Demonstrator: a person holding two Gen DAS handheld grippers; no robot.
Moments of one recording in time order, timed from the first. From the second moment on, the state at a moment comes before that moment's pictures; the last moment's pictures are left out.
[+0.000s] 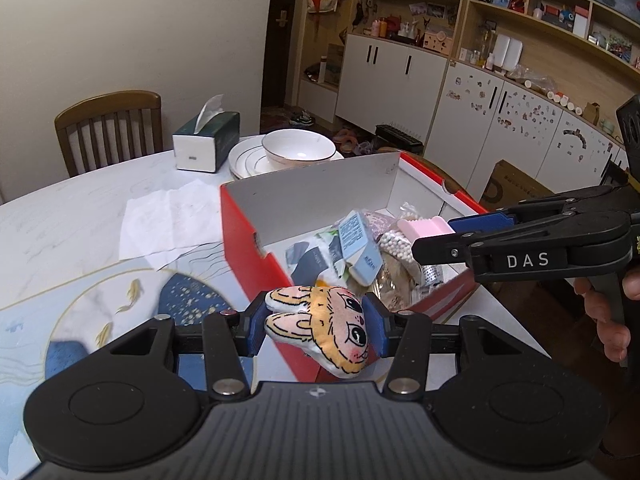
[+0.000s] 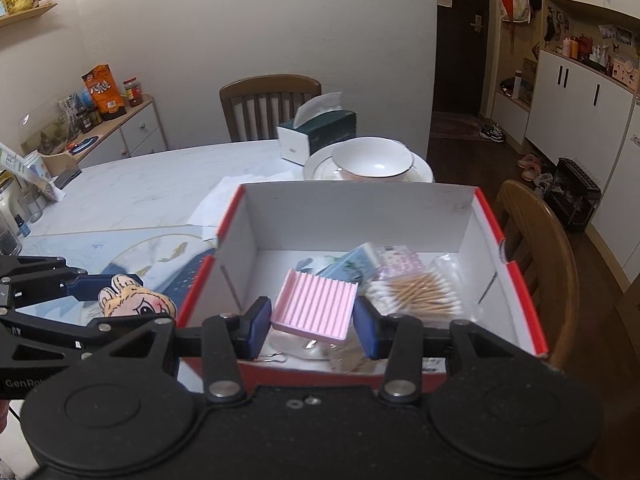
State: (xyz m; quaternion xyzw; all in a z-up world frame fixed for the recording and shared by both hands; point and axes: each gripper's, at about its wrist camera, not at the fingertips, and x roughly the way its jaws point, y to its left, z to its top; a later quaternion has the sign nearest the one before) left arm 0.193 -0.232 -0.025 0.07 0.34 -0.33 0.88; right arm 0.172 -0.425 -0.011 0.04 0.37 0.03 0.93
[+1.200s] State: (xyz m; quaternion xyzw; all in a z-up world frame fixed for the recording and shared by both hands) left arm 0.314 -0.355 -0.048 0.19 0.35 -0.30 0.86; right arm 0.271 -0.511 -0.039 0.03 0.39 0.02 0.92
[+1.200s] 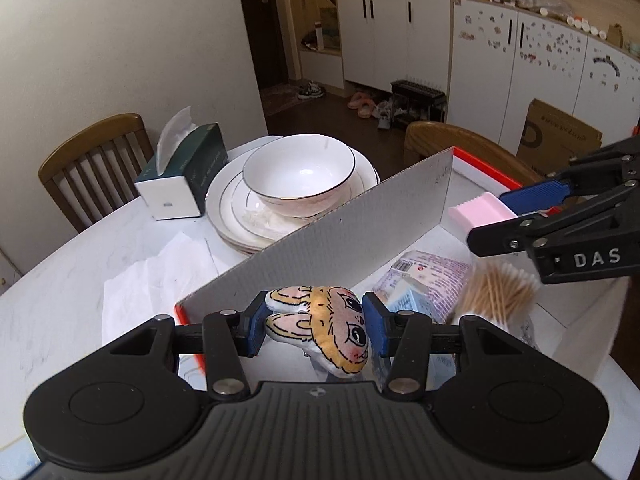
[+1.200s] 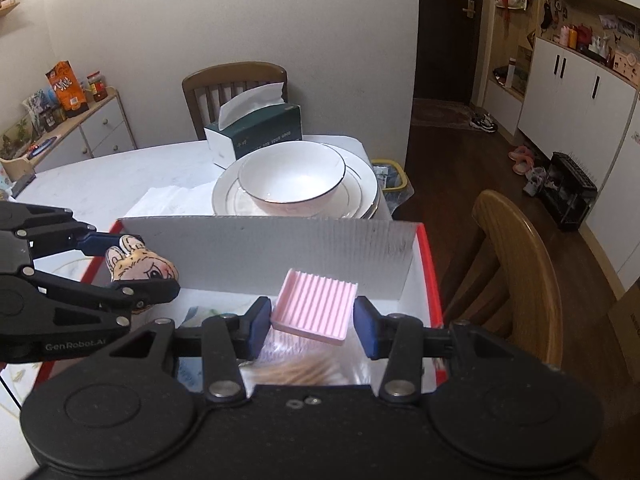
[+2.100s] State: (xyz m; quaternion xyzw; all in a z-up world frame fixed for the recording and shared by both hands) left arm 0.340 -0.375 -0.087 0.20 0.43 -0.27 0.84; right arm 0.302 -0.504 -0.079 0.01 0.45 0.03 0.89
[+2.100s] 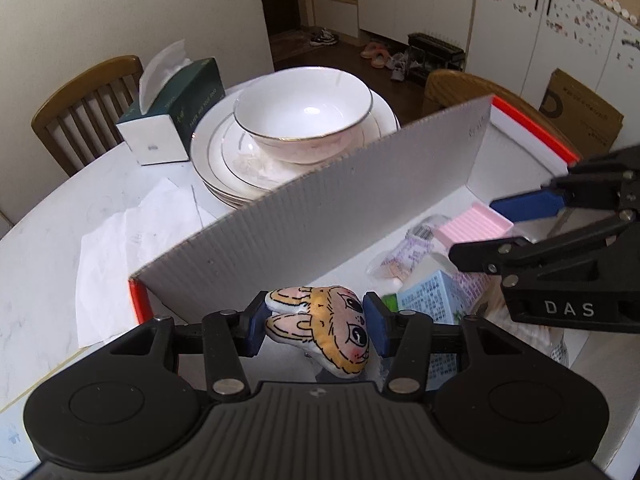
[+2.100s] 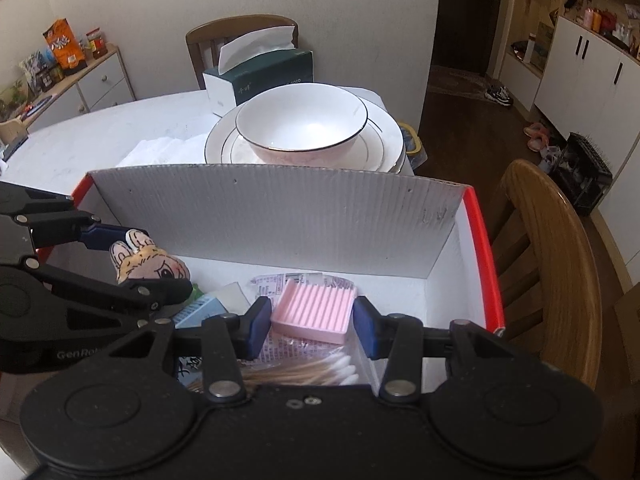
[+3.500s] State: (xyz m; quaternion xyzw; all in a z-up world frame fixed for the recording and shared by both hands) left arm 0.296 -0.339 -0.044 0.14 0.38 -0.30 0.86; right arm 0.248 -0.505 -0.034 0.02 0.40 0.08 0.91
